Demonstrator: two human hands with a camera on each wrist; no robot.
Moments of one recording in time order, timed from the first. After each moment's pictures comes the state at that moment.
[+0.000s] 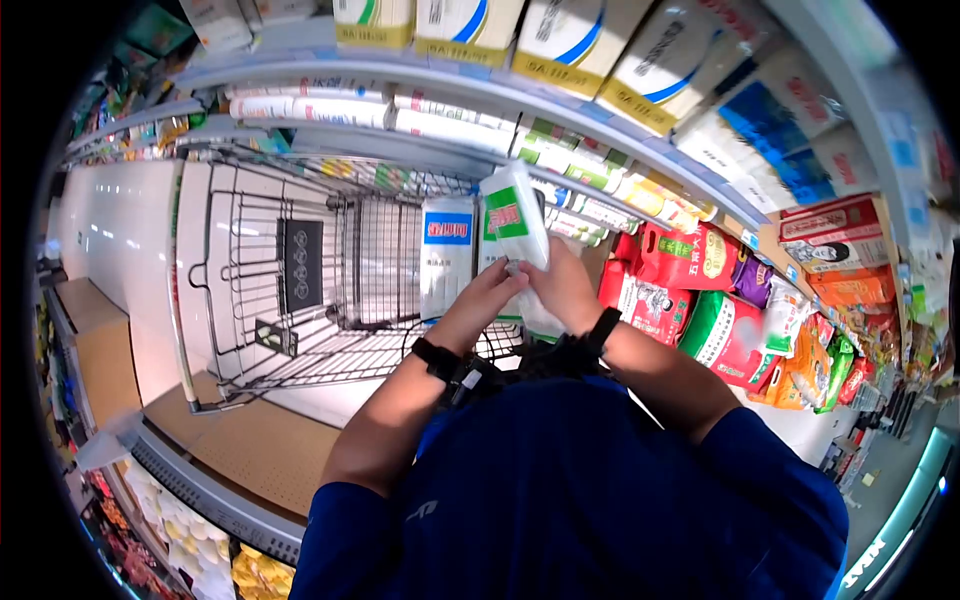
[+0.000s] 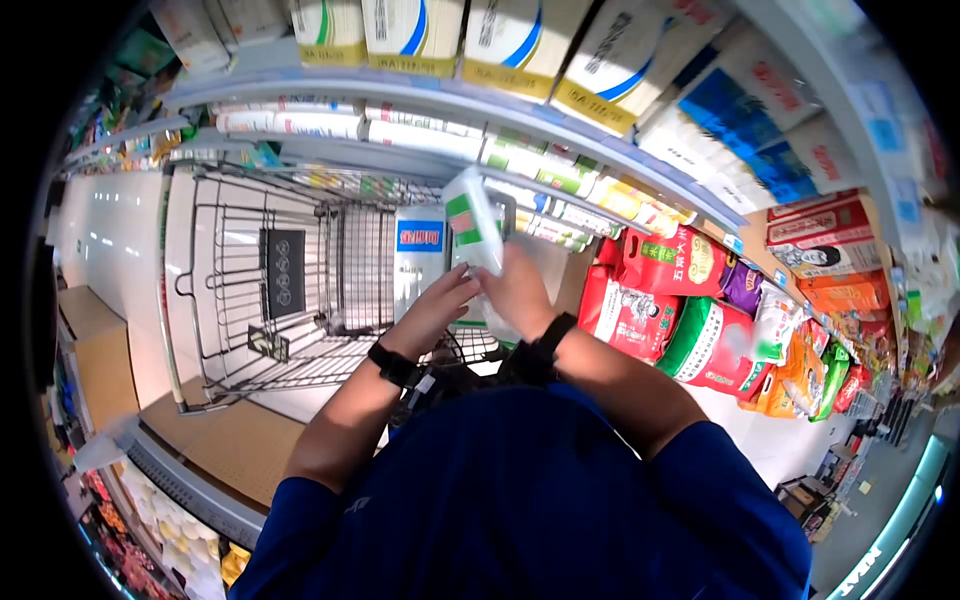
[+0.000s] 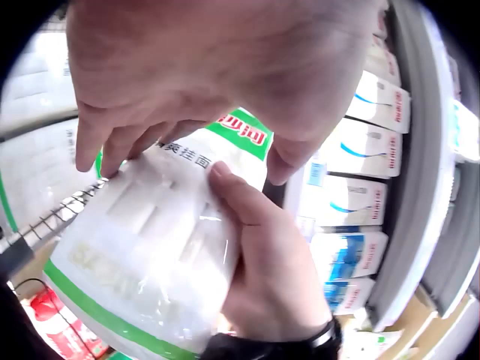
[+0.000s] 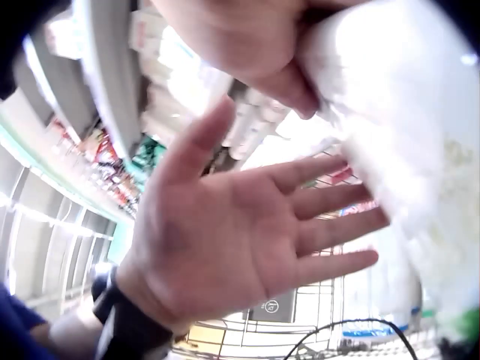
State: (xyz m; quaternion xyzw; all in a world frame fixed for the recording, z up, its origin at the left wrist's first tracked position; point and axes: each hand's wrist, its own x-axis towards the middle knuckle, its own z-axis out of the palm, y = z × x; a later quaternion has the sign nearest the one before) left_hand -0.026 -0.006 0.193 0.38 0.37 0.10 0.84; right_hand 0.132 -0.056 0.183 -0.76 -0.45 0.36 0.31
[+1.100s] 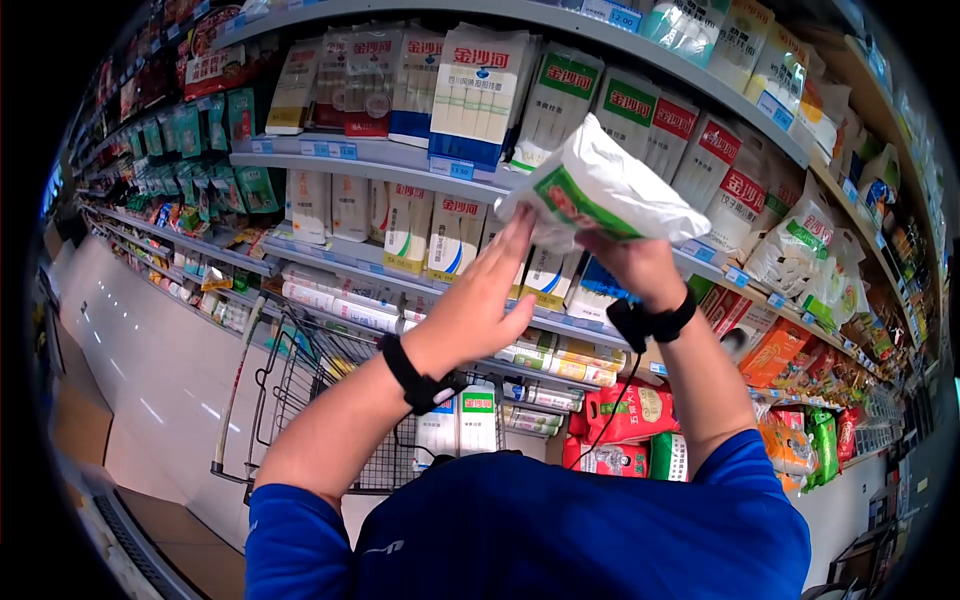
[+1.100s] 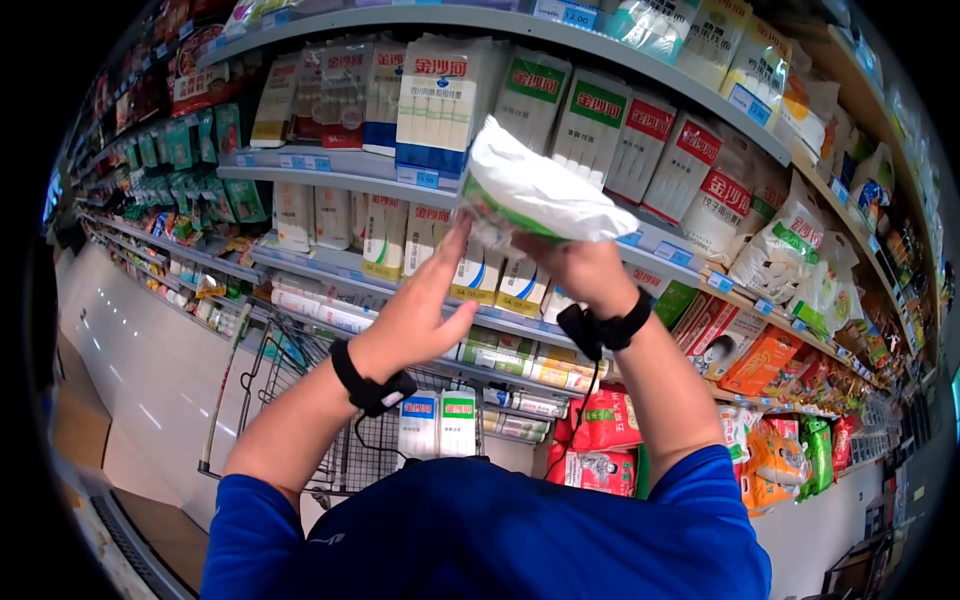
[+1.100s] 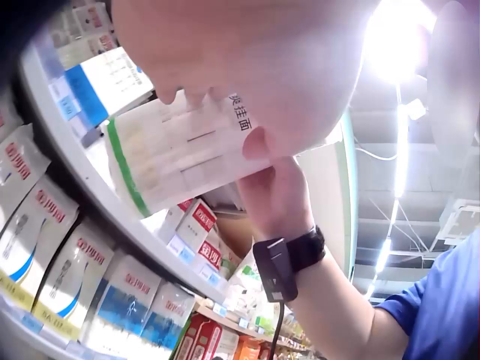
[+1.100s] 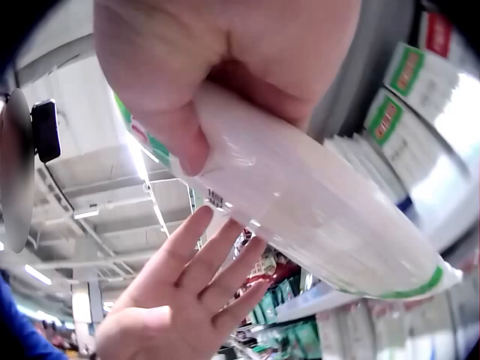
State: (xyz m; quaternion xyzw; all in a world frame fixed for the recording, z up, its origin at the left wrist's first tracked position) left_hand -0.048 0.006 0.534 0.88 0.04 0.44 0.19; right_hand 0.158 -0.079 0.602 -0.46 -0.73 0.02 0.51
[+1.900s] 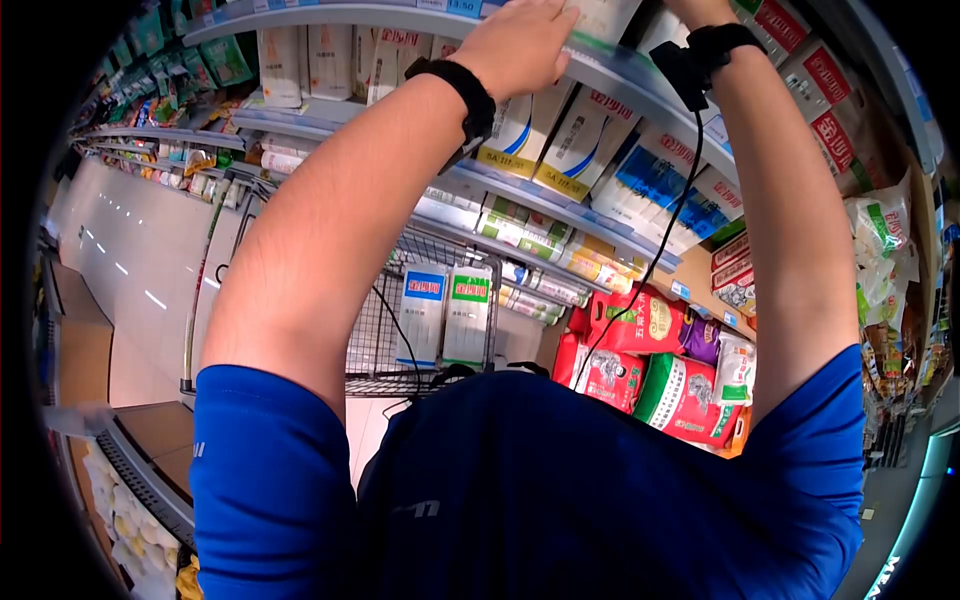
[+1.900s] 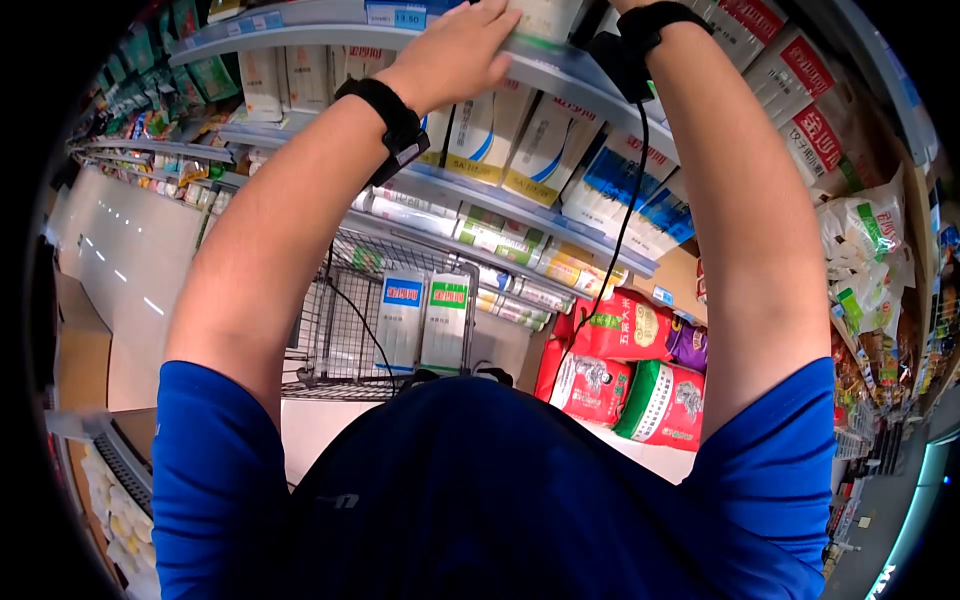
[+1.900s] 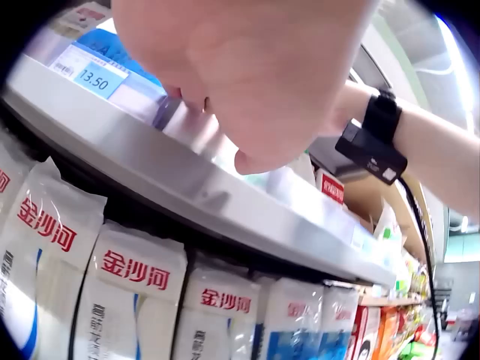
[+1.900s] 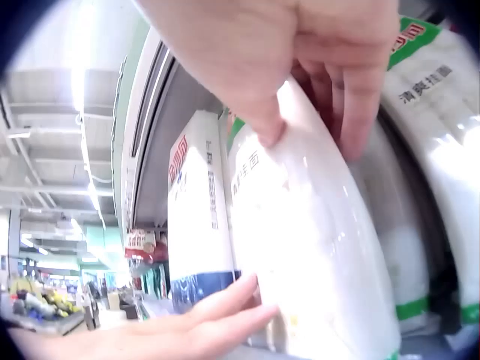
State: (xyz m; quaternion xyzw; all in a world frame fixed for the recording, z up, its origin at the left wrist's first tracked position) left_hand 0.085 0.166 0.515 0.92 0.18 0.35 -0.07; right_hand 0.263 0.120 0.646 -0.70 -0.57 -0.28 0.32
